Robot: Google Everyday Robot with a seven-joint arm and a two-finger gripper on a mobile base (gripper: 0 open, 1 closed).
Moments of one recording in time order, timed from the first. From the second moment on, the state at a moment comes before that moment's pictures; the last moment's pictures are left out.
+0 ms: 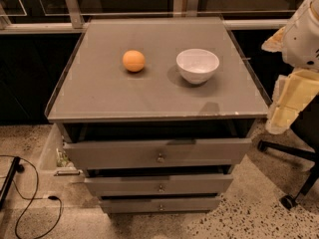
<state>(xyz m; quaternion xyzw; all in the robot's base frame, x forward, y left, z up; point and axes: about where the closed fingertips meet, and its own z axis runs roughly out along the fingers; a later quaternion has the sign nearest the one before) 0.438 -0.217 0.976 -0.60 0.78 -0.03 0.16</state>
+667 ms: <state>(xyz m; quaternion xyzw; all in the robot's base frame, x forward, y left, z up) 0.433 -0.217 0.965 -0.61 0.78 -0.03 0.15</state>
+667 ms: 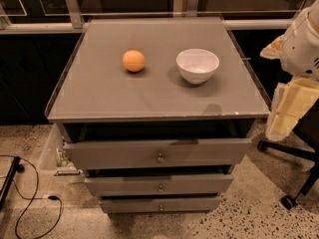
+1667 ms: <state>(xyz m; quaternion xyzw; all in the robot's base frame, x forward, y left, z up) 0.401 -0.233 0.807 -0.66 0.73 0.06 0.19</state>
